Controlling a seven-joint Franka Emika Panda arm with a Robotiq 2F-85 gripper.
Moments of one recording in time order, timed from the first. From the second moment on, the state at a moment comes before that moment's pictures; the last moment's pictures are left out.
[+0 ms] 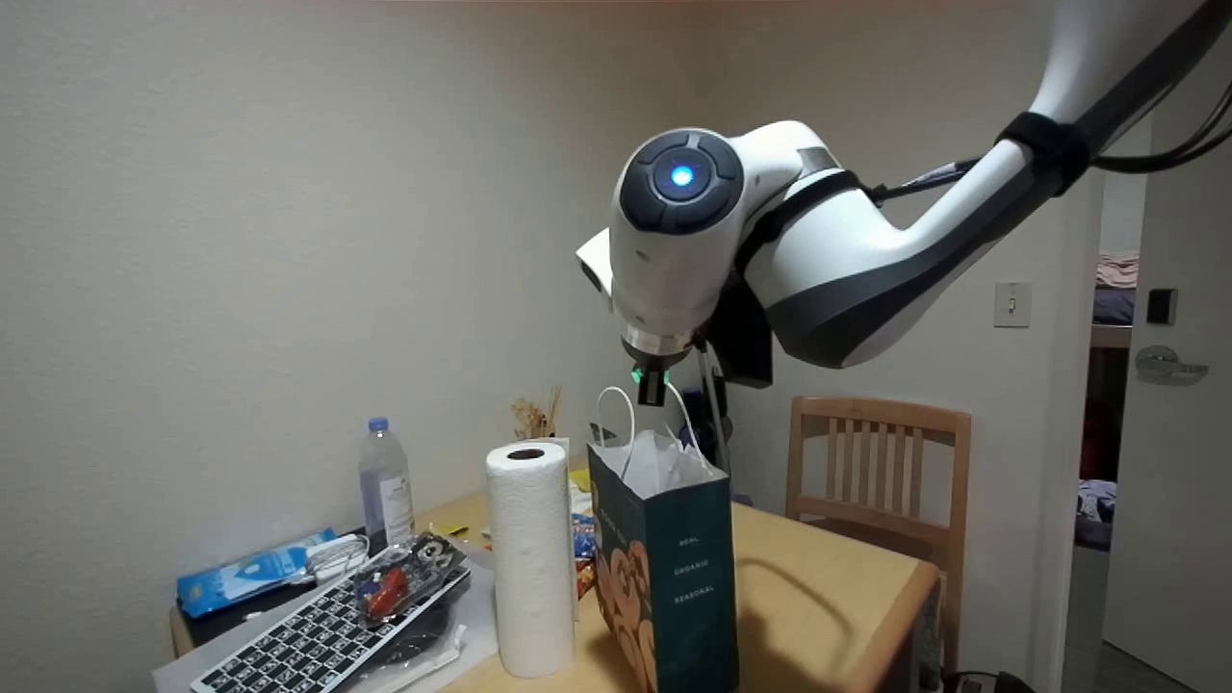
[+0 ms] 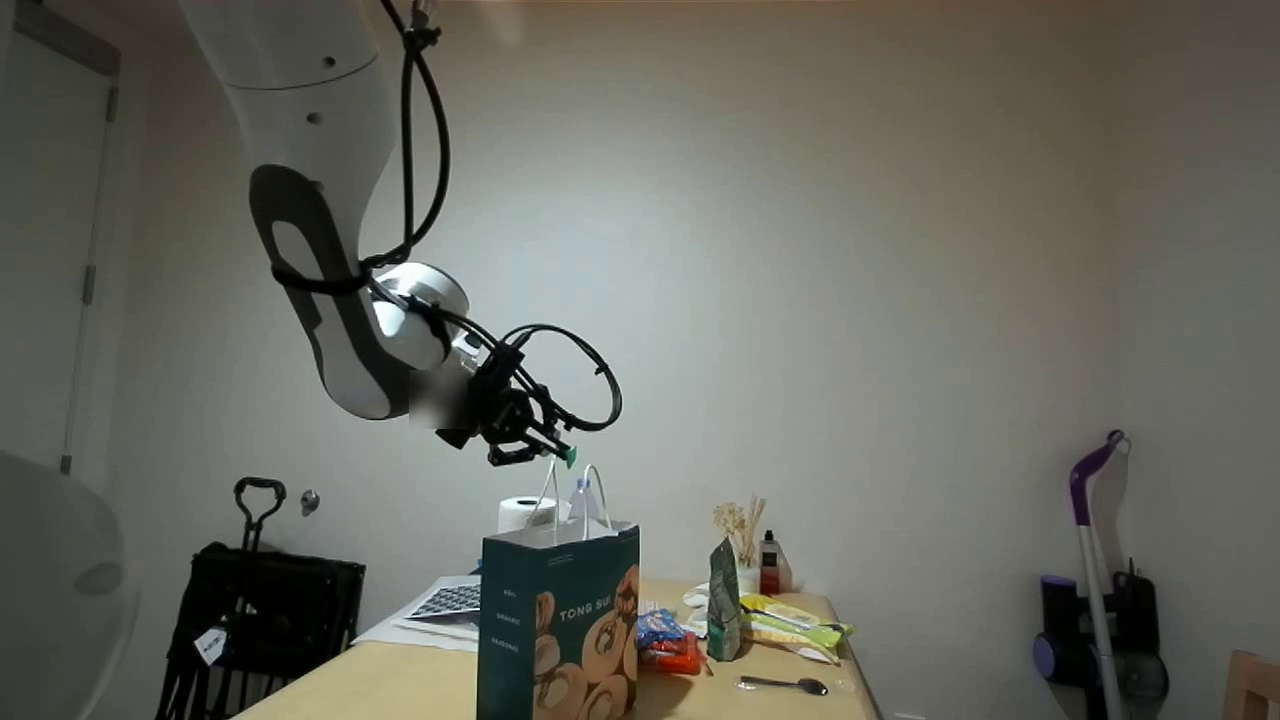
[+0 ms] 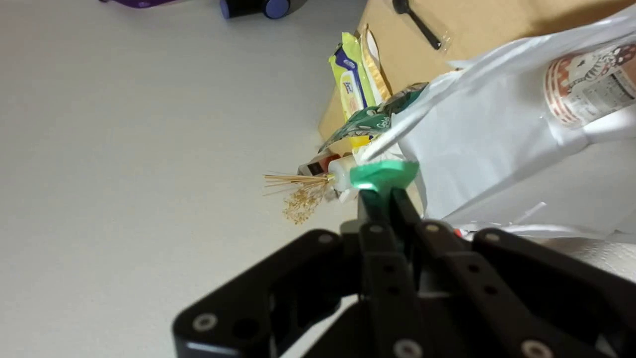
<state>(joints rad) 0.20 -0.02 0.16 -2.20 -1.45 2.33 0.58</state>
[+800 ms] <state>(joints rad) 0.20 -0.02 0.17 -2.23 -1.48 2.23 0.66</state>
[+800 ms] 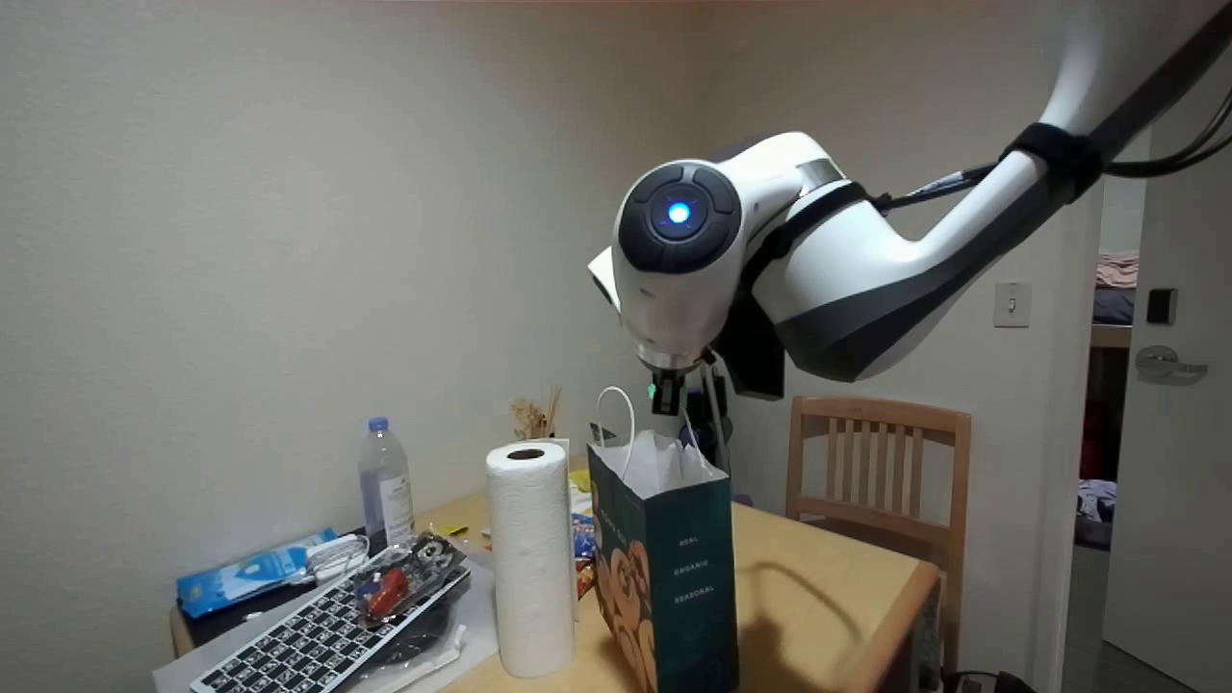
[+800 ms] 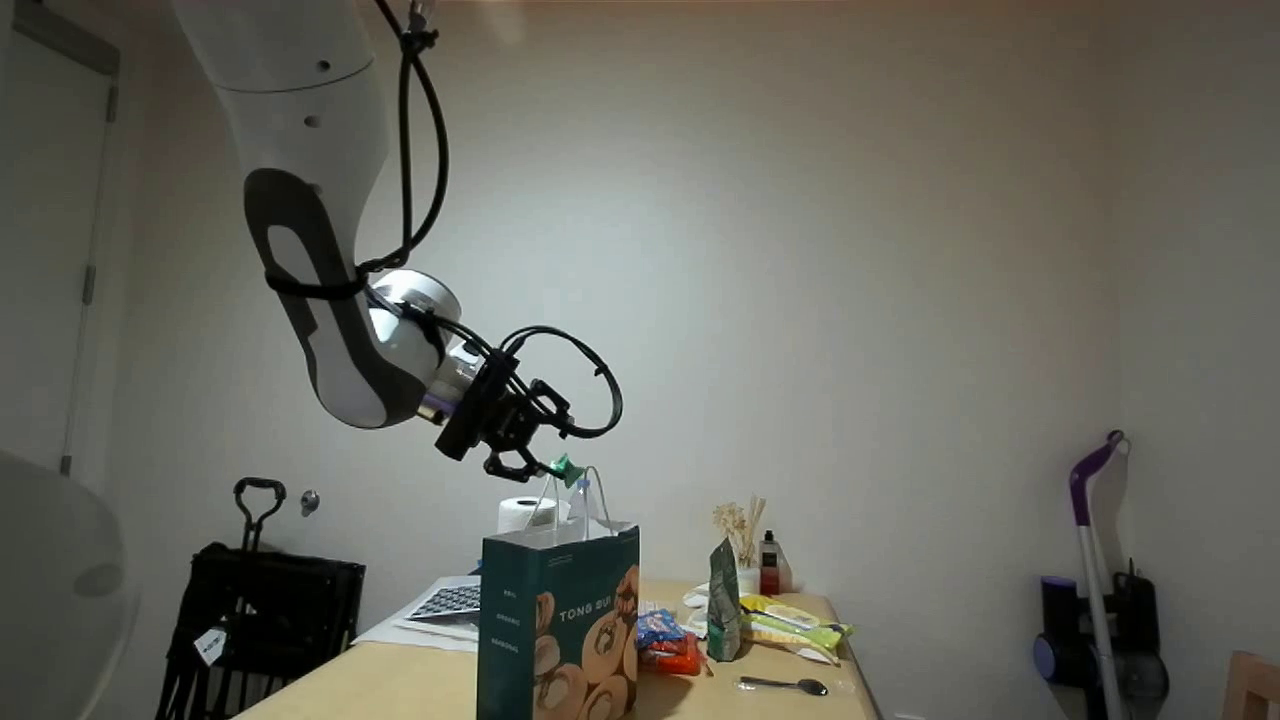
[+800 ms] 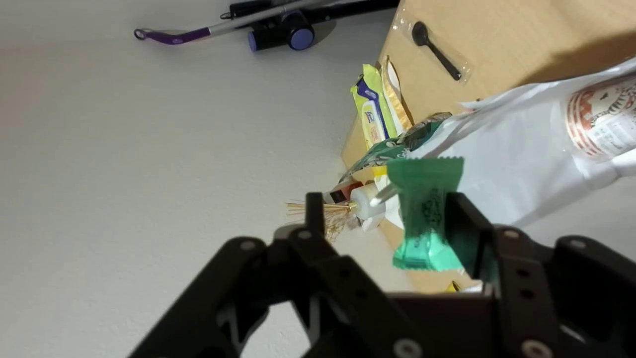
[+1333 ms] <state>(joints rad) 0.19 -0.02 0.15 -2.23 -1.54 2.26 0.63</state>
